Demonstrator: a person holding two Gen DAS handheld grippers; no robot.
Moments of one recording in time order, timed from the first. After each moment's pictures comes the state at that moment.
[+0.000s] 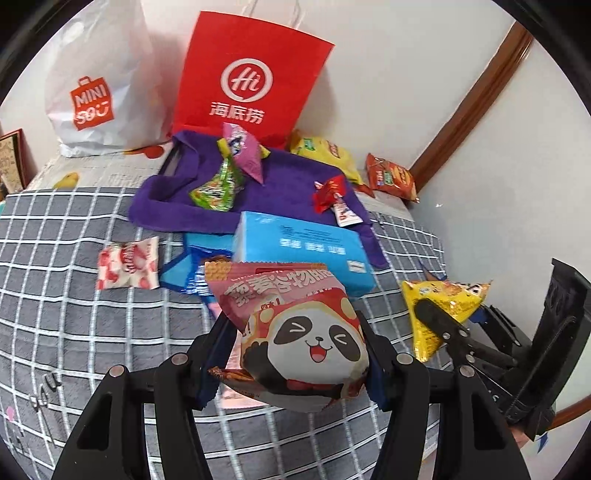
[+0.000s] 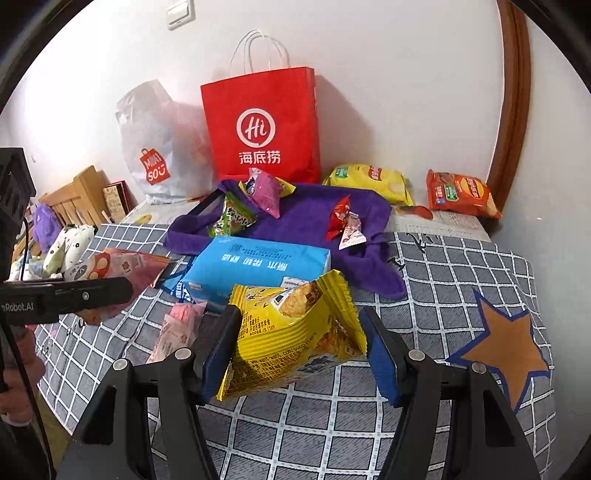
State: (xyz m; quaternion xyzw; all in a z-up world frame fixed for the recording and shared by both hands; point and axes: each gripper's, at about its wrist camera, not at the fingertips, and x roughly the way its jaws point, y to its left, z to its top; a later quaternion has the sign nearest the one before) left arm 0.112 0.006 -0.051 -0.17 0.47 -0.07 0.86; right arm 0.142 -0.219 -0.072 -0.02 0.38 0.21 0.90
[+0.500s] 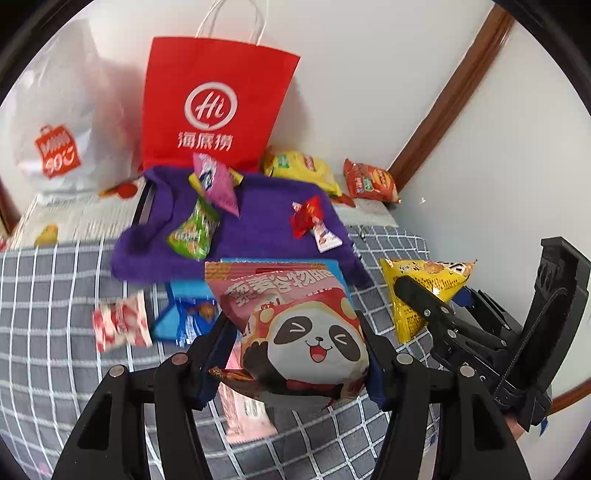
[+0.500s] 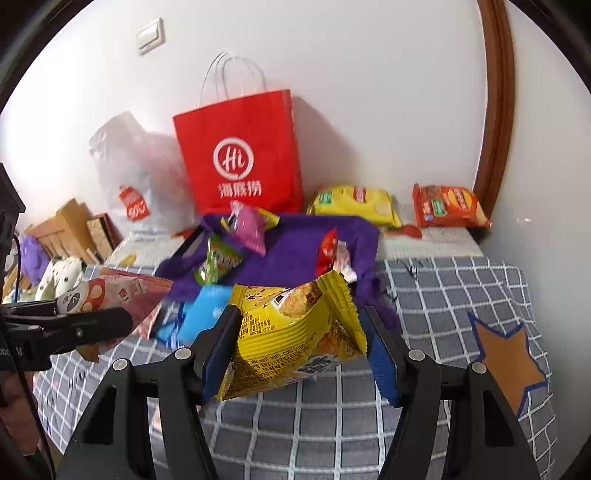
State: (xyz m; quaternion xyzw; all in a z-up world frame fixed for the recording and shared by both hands) left arm 0.156 0.008 -0.010 -0.13 0.46 -0.11 0.87; right arm 0.179 -0.203 -0.040 0.02 0.36 0.16 0.92
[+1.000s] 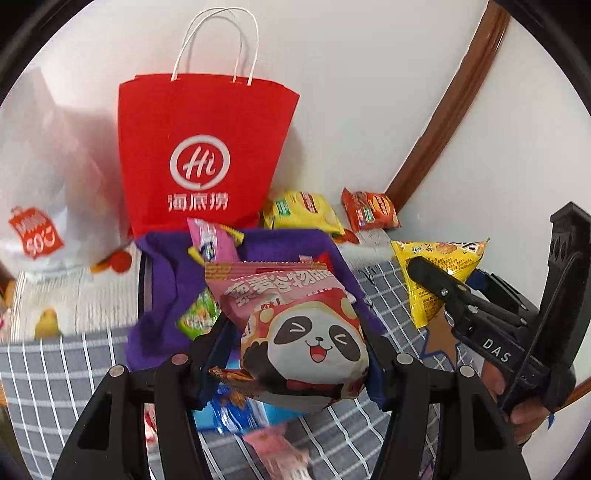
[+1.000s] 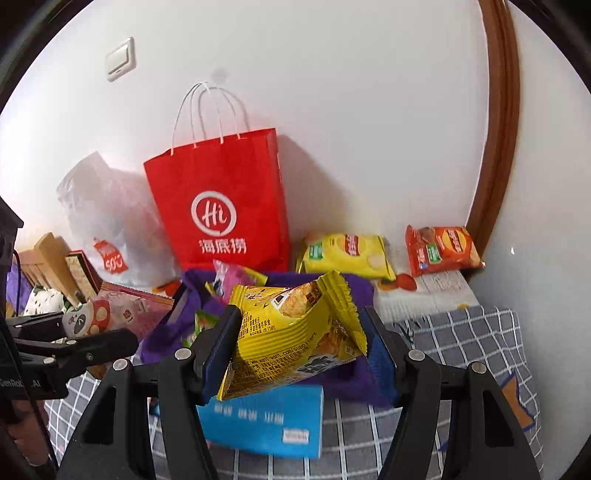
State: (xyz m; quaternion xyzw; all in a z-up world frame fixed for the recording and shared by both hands) left arm 0.241 0.041 0.020 -0.10 0.44 -0.15 0.88; right arm 0.258 -0.174 0.010 0.02 0.34 0.13 0.93
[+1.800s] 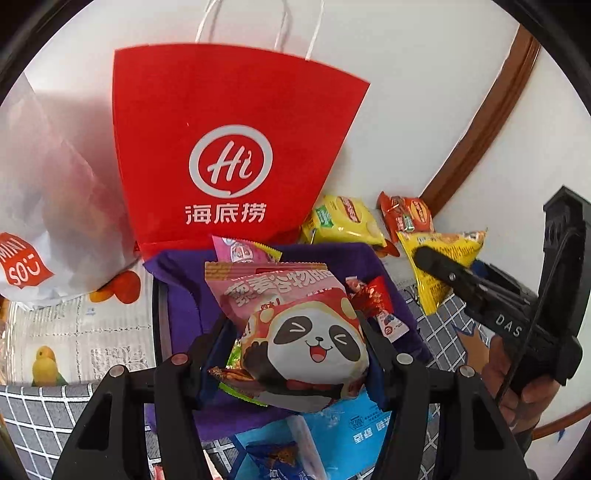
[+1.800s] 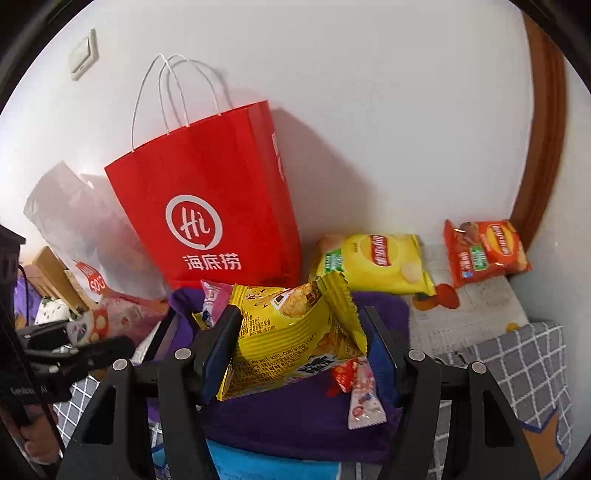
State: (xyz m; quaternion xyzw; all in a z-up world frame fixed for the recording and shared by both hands) left arm 0.310 0.070 -0.033 -0.10 0.46 -0.13 0.87; right arm 0.353 -0.153 -0.039 0.04 0.37 0.16 0.91
